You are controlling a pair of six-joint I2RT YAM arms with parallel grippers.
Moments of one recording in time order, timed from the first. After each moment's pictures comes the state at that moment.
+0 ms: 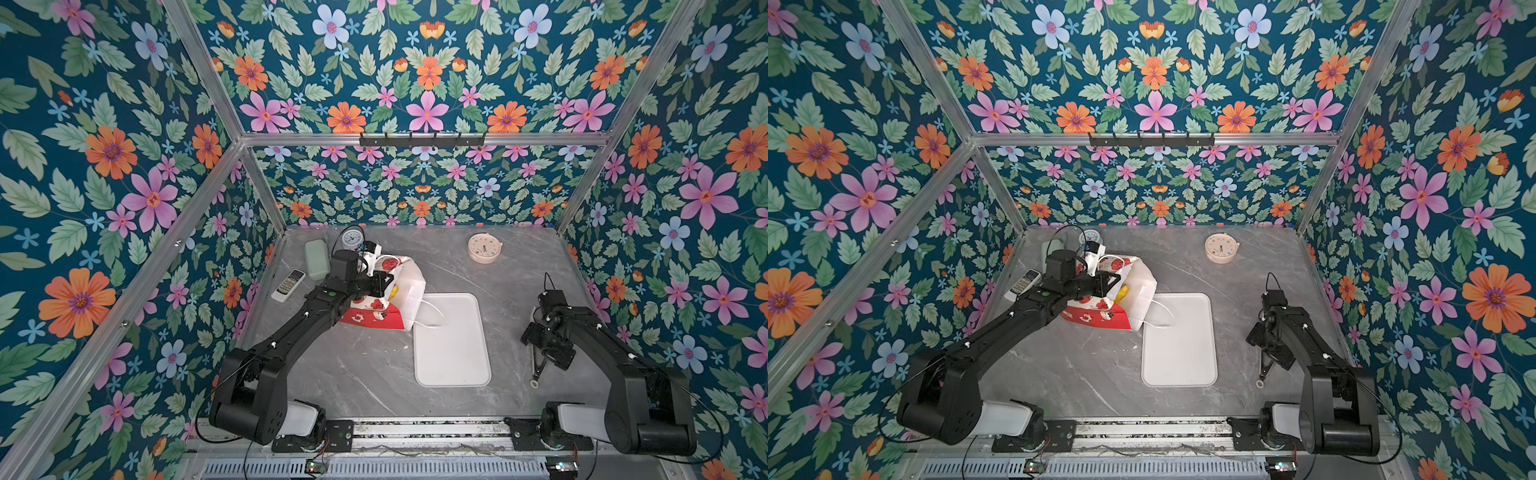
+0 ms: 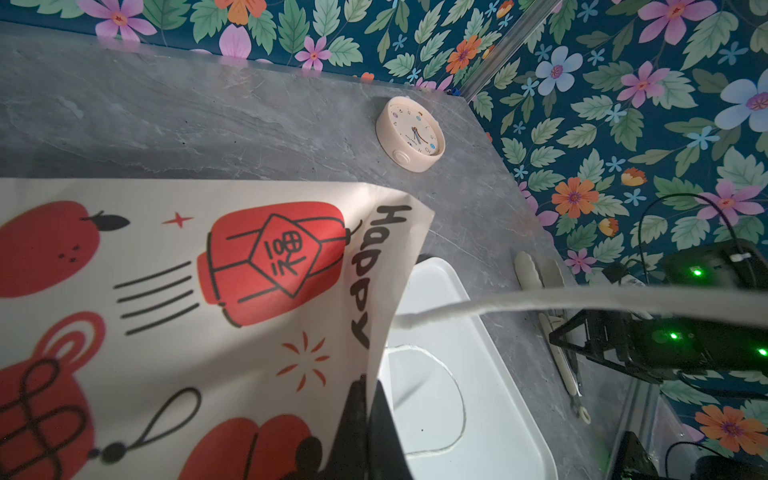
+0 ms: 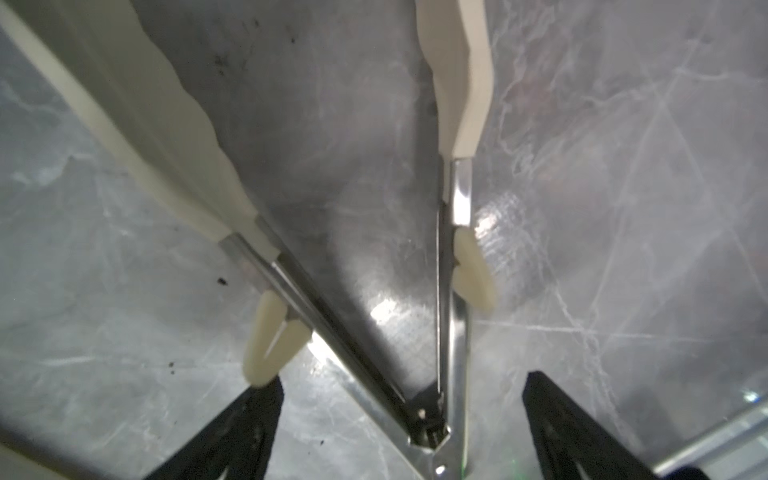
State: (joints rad) left arm -0.37 1.39 0.92 -0.06 0.47 -0.31; right arm -0.06 1.32 0.71 -0.85 0.08 0.66
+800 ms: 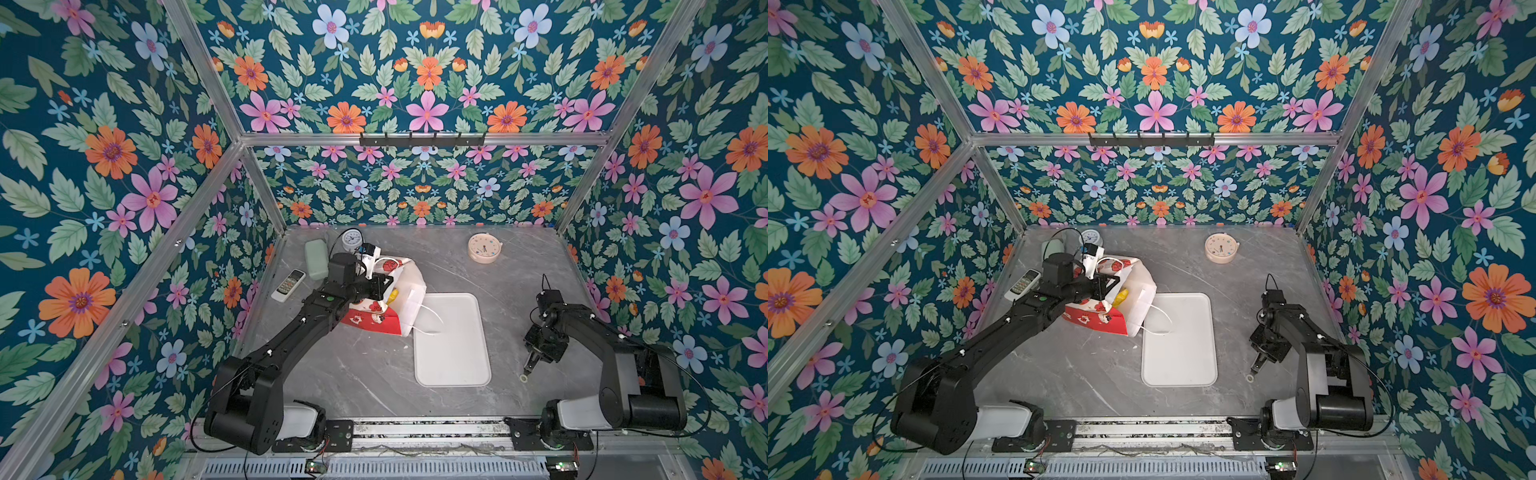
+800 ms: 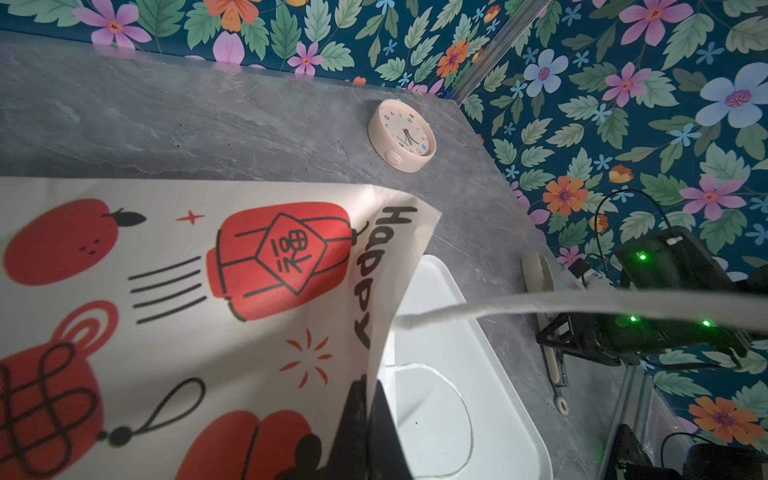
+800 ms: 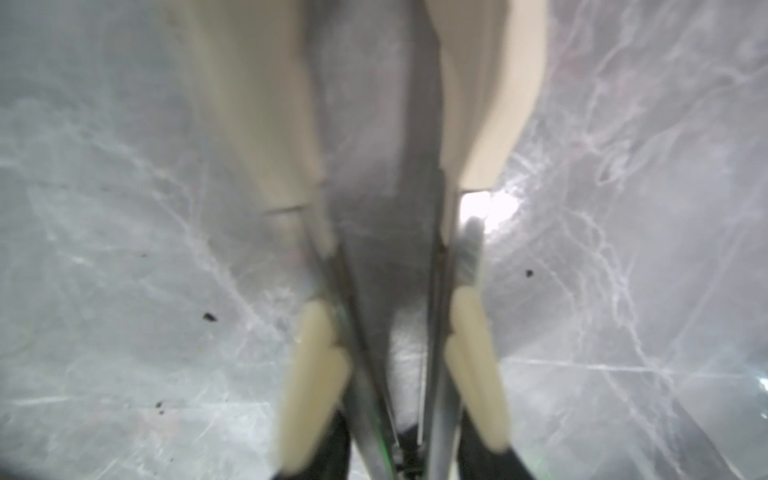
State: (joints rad) left arm -0.37 1.35 0.88 -0.04 0.47 -0.31; right arm -0.07 1.42 0.70 -0.80 0.02 0.66
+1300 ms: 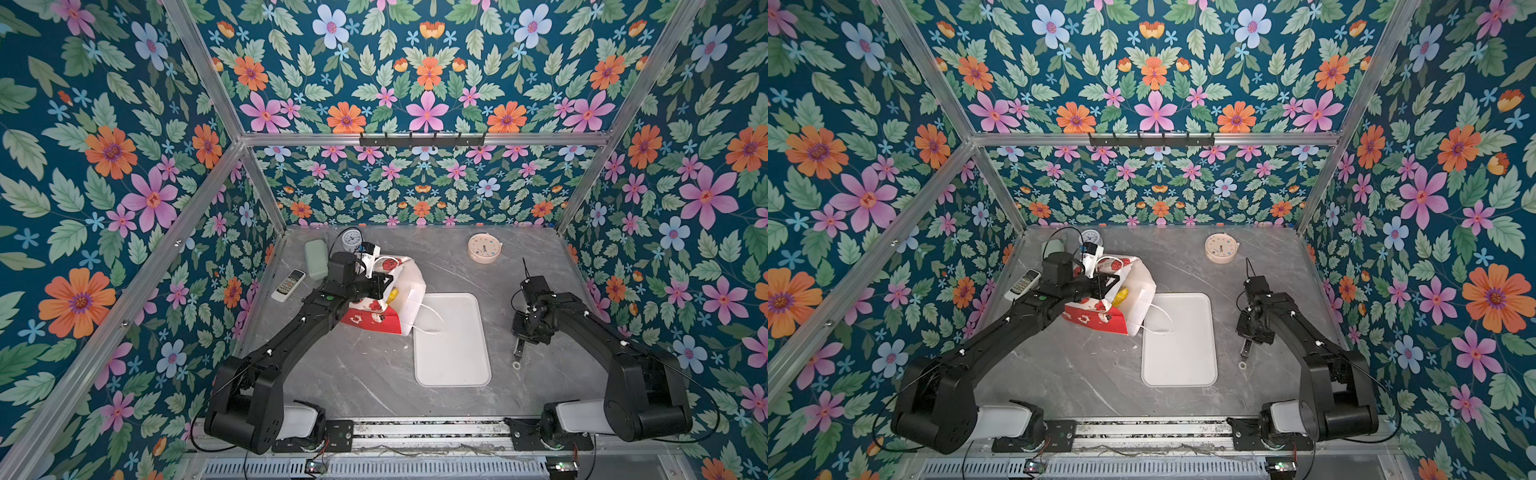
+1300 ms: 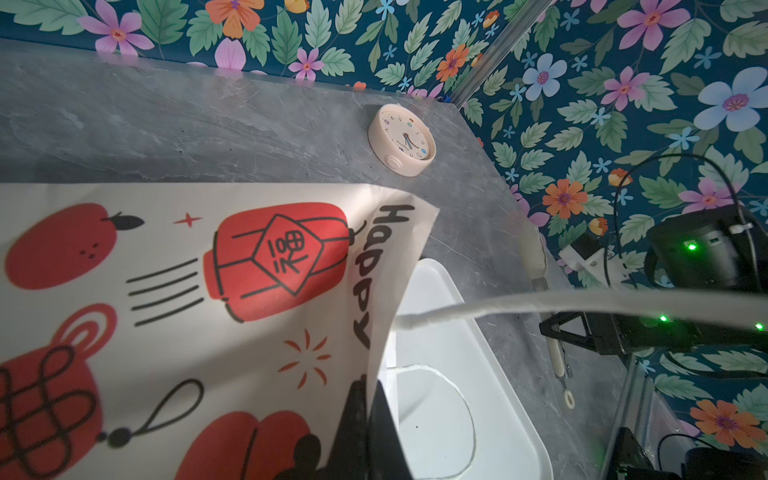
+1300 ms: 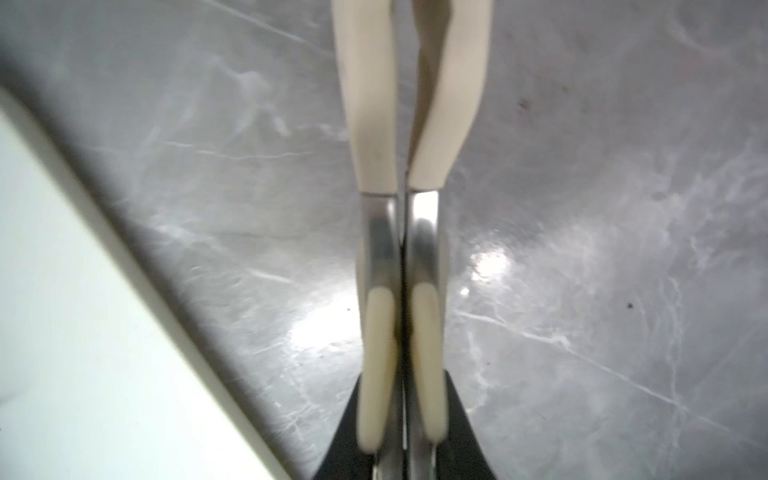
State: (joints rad) left arm -0.37 1.35 0.89 -0.04 0.47 -0.31; right arm 0.13 1.39 0.86 -0.84 0.02 0.47
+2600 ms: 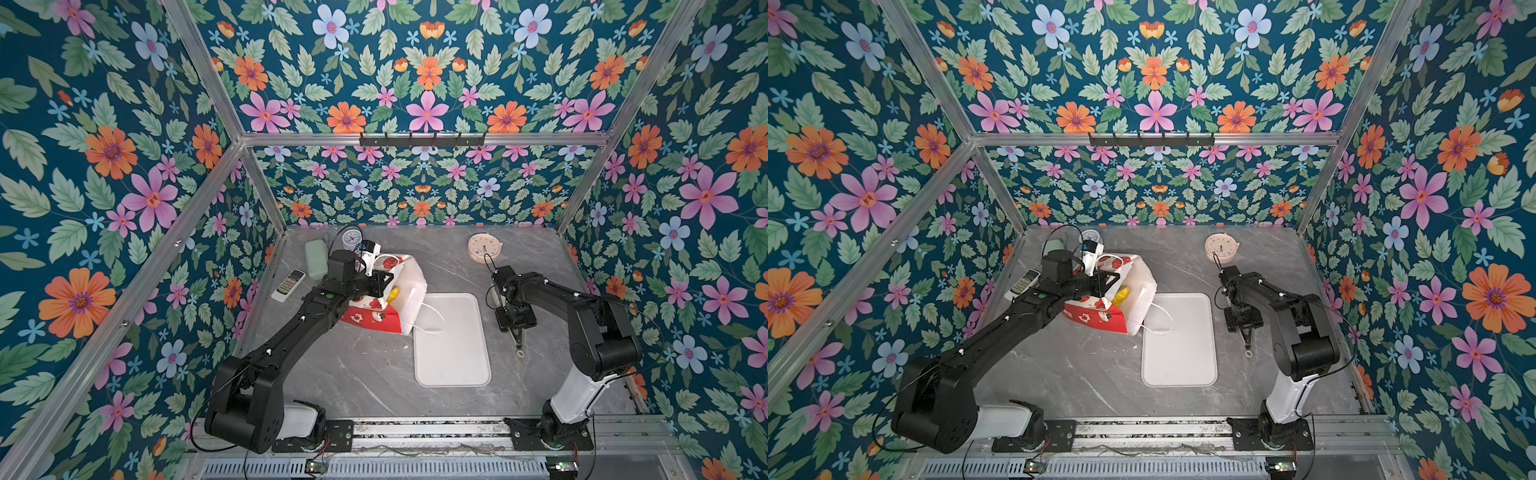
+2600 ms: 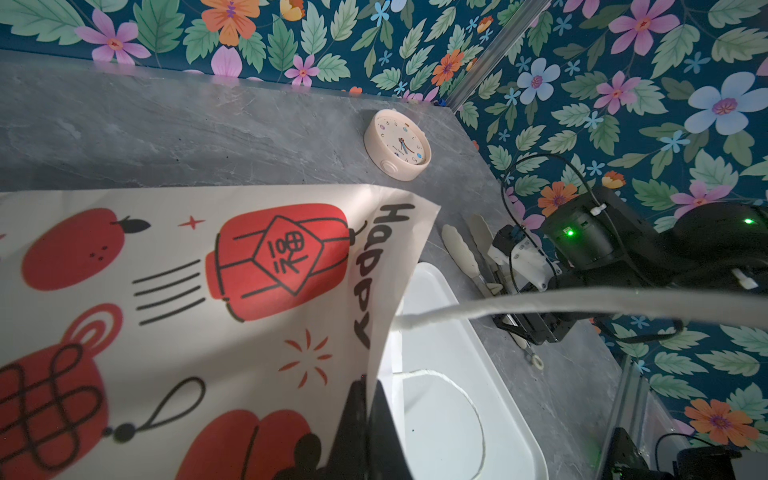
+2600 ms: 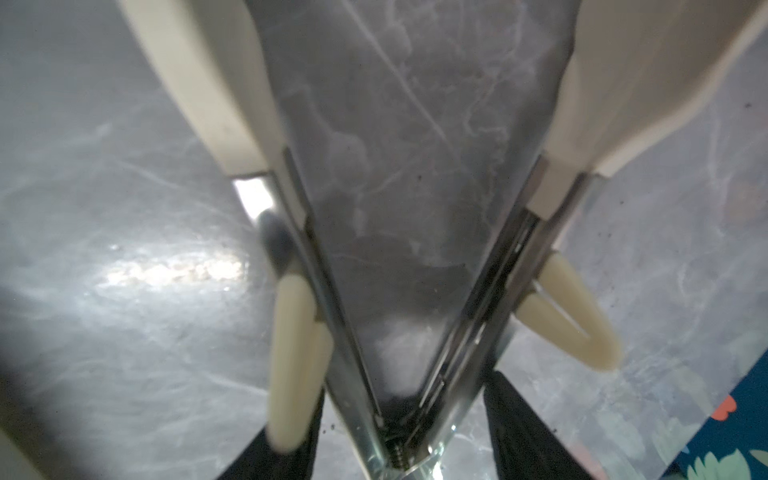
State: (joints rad) left arm -0.37 1.35 0.91 -0.05 0.48 -0.31; right arm 0.22 1.77 1.07 -0.89 0.23 0.17
